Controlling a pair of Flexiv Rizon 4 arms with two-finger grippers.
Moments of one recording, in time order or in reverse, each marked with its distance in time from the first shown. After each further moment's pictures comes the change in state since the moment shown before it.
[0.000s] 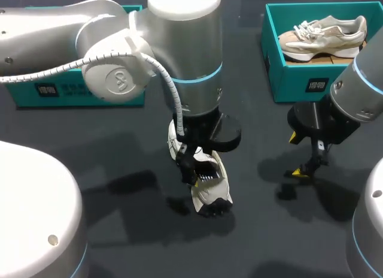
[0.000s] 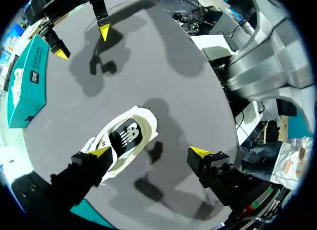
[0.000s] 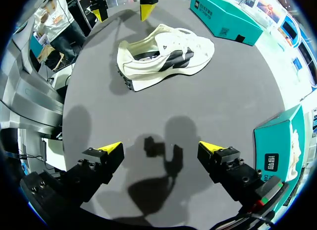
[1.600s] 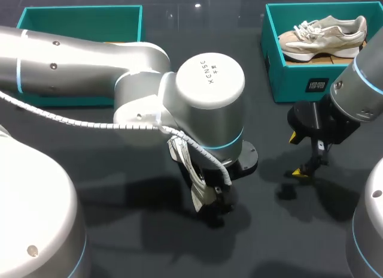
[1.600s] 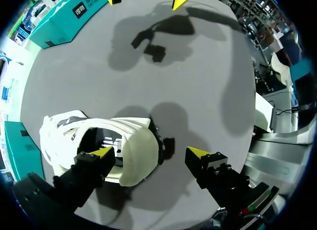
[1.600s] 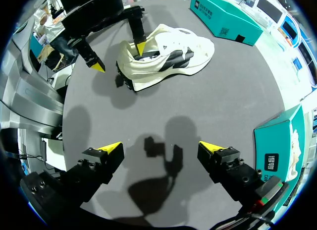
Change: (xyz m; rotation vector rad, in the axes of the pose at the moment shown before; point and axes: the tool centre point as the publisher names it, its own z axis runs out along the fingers) left arm 0.002 -0.039 0.087 0.017 -0.140 -0.662; right arm 0.000 0.000 0.000 0.000 0.000 0.000
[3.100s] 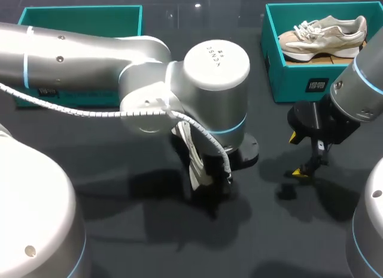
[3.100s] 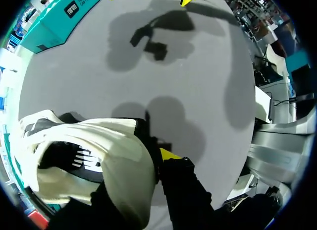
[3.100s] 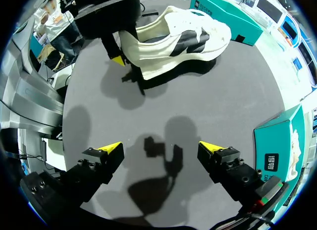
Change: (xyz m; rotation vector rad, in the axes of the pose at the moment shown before) left arm -0.020 -0.006 -0.004 -0.037 0.027 0.077; right arm 0.000 0.000 0.000 0.000 0.000 0.000
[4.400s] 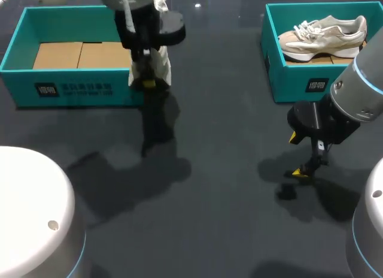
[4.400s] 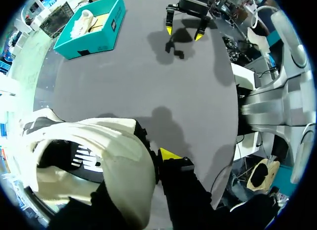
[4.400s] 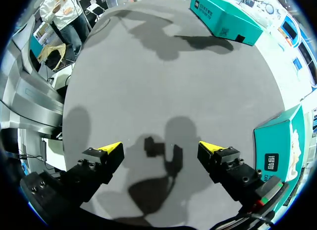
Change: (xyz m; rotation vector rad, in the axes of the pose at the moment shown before) left arm -0.178 0.098 -0.206 0.020 0.022 0.181; right arm 0.000 0.000 0.000 0.000 0.000 0.000
